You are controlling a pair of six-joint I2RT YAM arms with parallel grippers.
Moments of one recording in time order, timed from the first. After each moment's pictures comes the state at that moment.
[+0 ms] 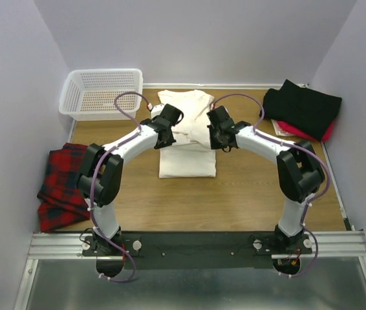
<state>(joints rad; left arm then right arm) -0.53 1.79 1.31 -0.55 -0.34 -0.74 0.58 1.84 1.30 -0.43 0.21 0.35</state>
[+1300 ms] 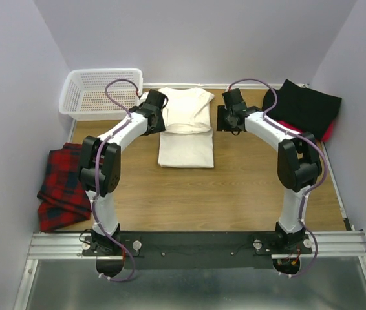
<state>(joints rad) -0.36 1.93 1.53 -0.57 -0.33 -0.52 0.40 1.99 1.55 -0.44 0.19 0.31</state>
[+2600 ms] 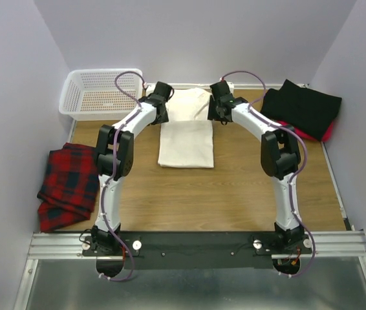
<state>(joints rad) -0.36 2.25 1.92 -0.64 -0.40 -0.53 0.44 2.25 1.89 -0.49 0.31 0.41</state>
